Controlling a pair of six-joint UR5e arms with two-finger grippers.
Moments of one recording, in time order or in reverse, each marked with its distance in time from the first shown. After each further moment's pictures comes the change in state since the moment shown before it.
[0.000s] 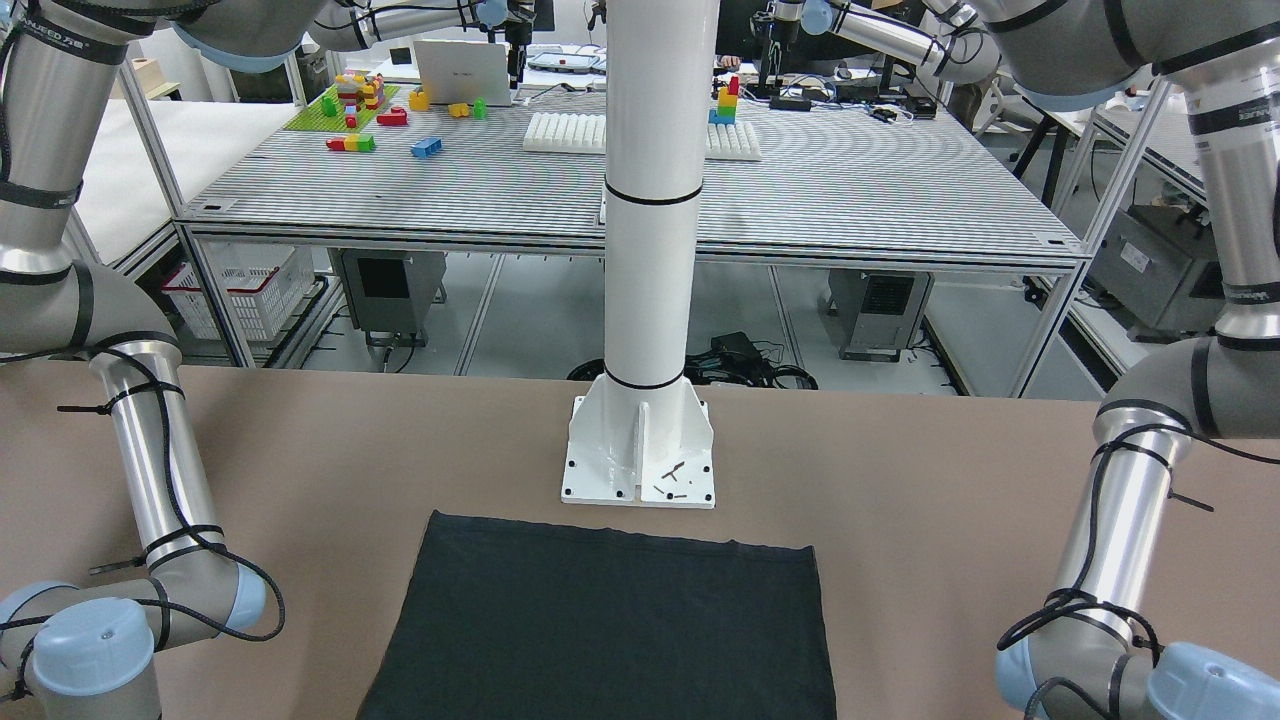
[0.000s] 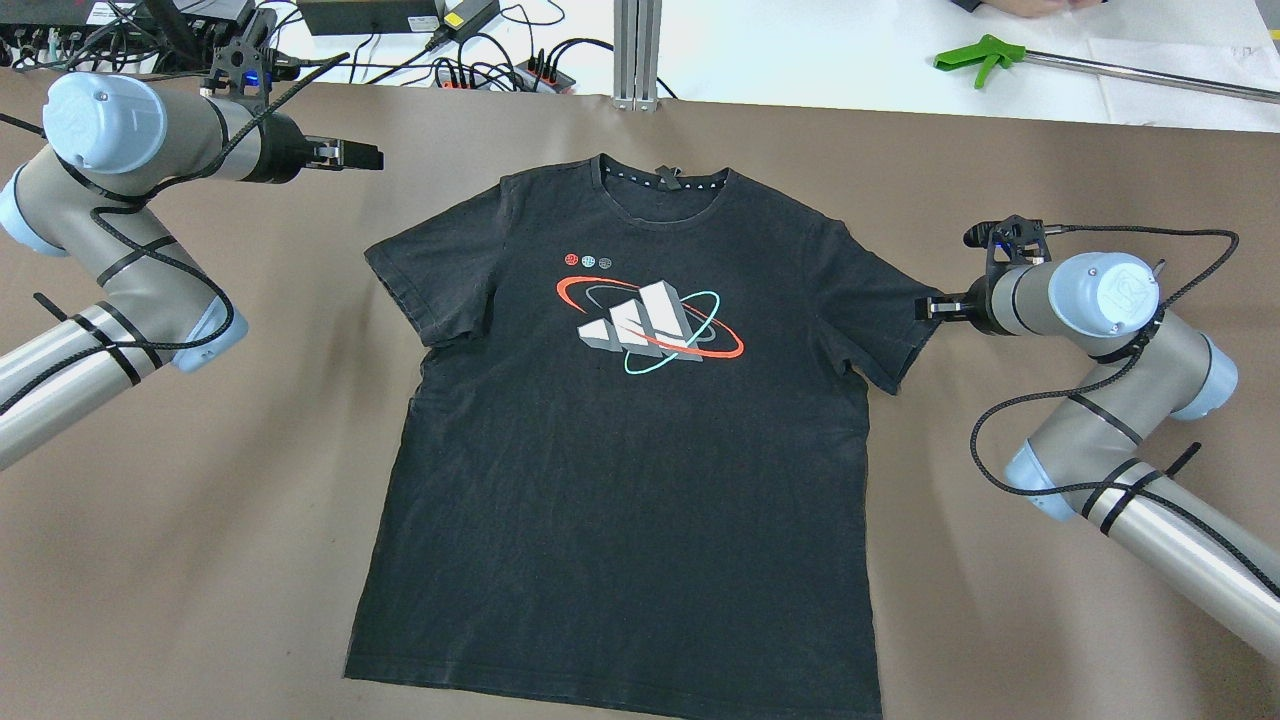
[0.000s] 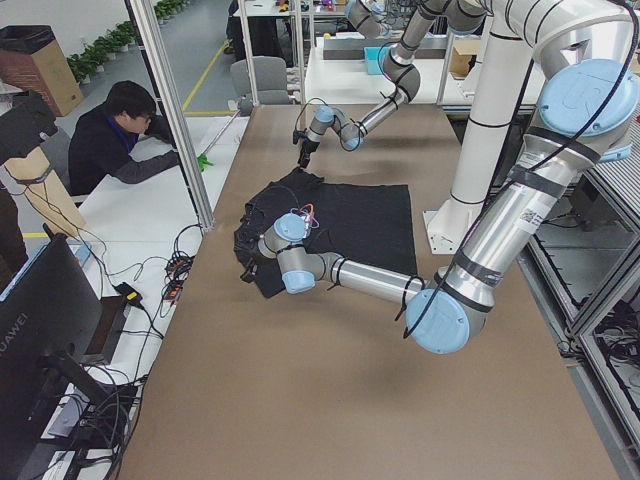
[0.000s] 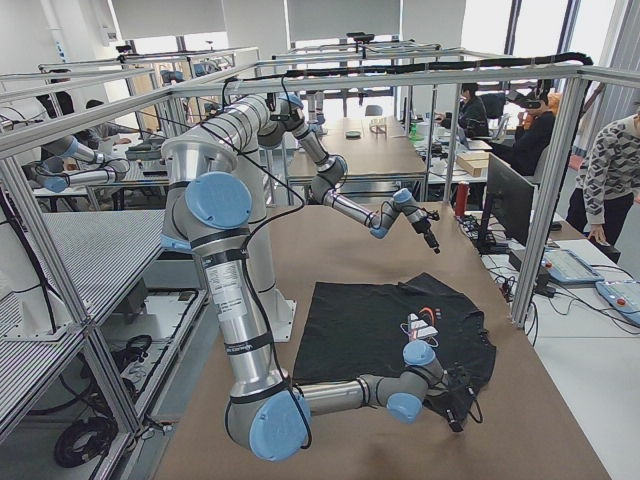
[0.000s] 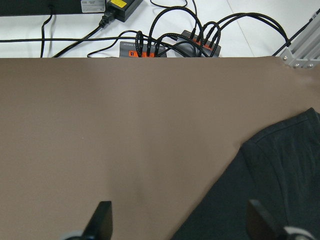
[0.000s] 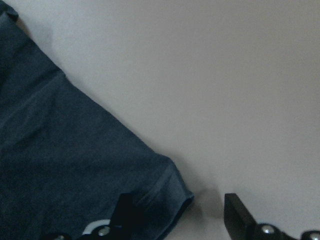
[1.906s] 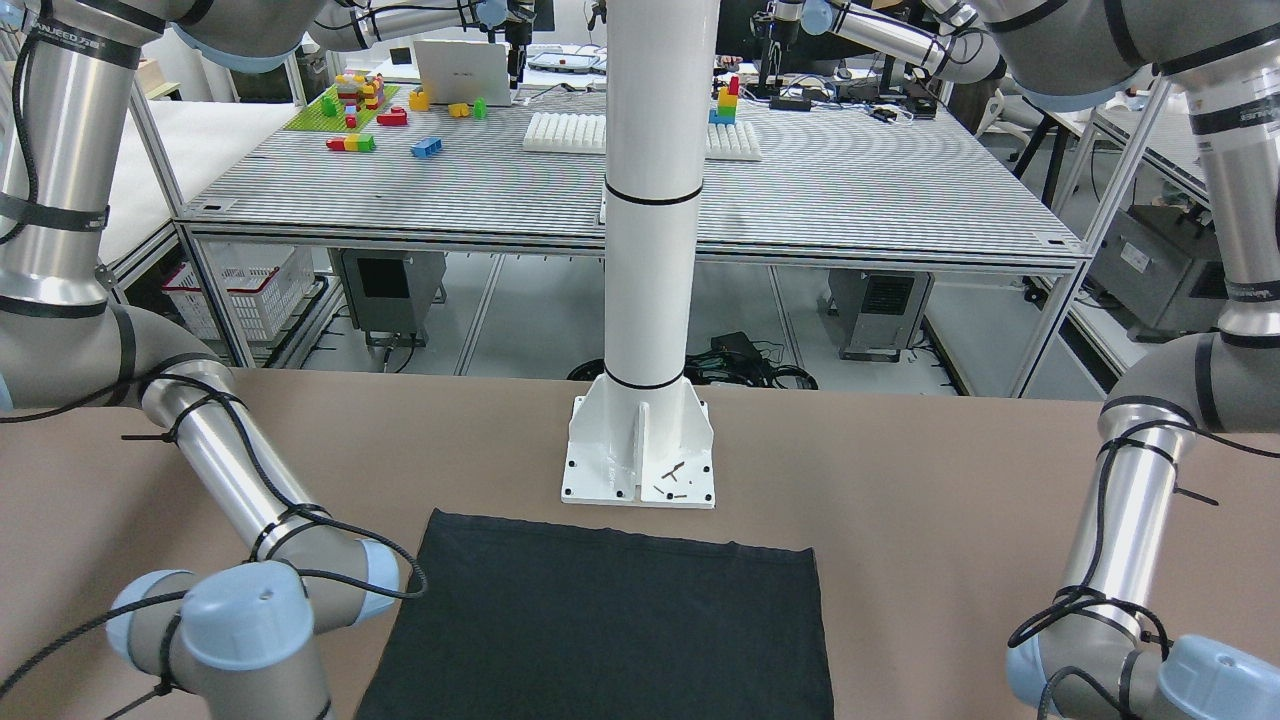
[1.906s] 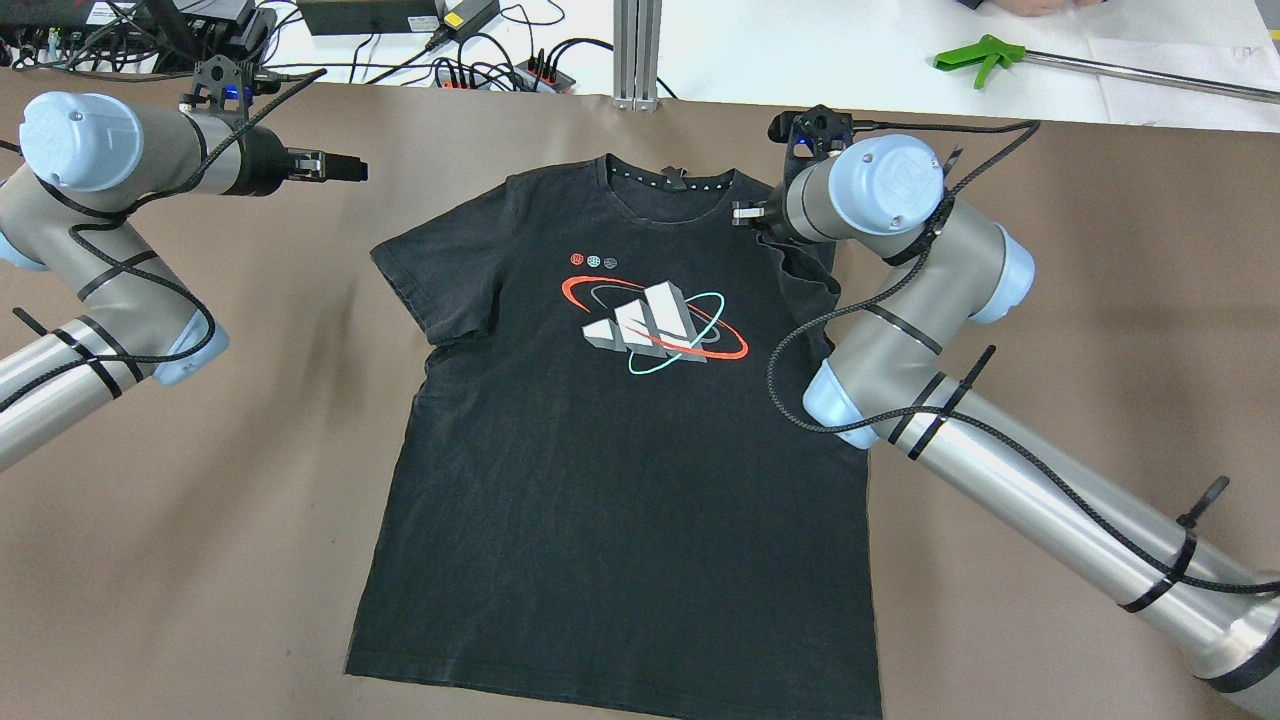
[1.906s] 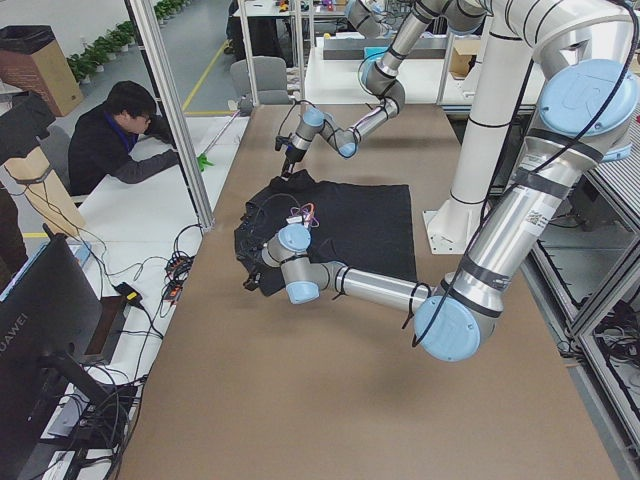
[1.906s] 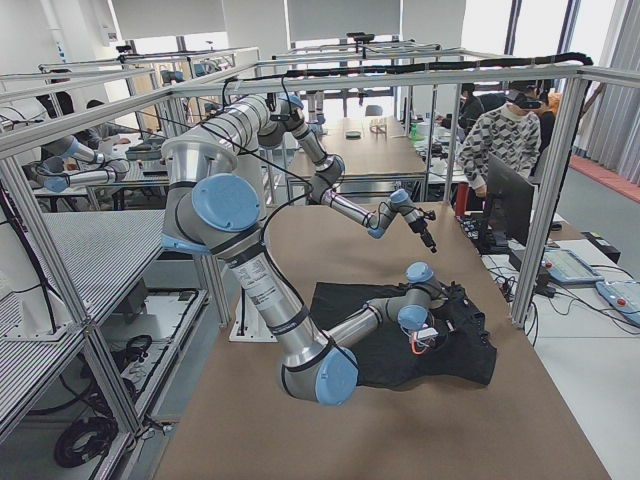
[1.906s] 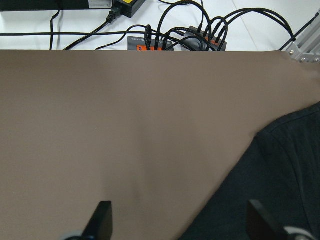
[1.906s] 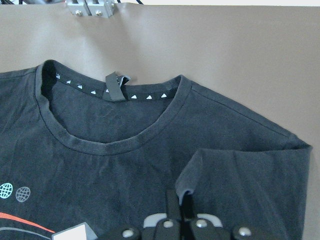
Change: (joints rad) left arm -0.001 0.042 -0.007 -0.044 0.001 -0.002; right arm -0.083 0.361 0.034 -0.254 -0.074 0.107
